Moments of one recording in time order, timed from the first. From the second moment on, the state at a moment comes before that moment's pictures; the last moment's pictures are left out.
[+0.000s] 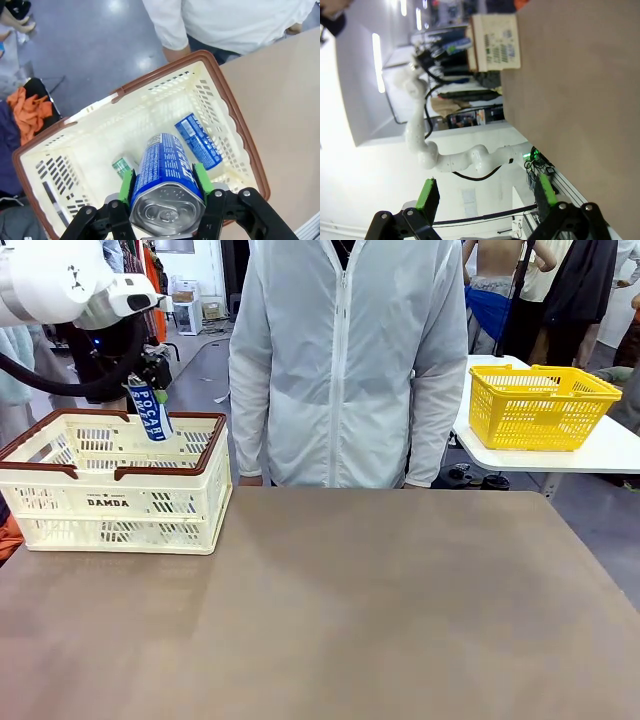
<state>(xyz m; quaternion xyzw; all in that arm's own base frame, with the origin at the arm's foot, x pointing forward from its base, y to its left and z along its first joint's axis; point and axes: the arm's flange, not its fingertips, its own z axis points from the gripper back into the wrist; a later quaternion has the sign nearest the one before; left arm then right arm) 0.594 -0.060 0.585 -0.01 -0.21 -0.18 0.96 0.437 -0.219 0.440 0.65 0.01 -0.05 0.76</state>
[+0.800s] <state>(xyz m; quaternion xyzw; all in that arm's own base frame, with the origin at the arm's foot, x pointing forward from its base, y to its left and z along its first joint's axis) 0.665 -0.039 0.526 -0.05 -0.17 -0.25 0.95 0.437 -0.219 0.440 0.65 0.01 -0.05 0.76</state>
